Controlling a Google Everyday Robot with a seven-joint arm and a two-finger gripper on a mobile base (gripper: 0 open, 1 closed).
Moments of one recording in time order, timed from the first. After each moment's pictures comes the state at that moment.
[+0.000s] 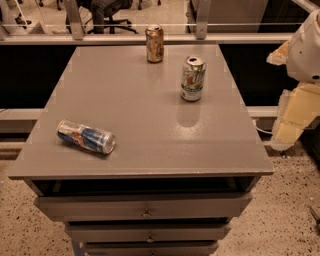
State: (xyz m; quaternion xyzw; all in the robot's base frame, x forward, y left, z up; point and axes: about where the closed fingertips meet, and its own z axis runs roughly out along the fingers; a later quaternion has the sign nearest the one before) arm 0.439 -0.215 0.978 -0.60 0.78 -0.04 0.16
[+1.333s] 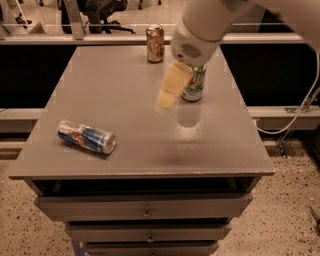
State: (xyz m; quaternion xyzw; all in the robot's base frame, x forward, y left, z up) arm 0.549 -0.050 0.957 -0.56 0.80 0.02 0.22
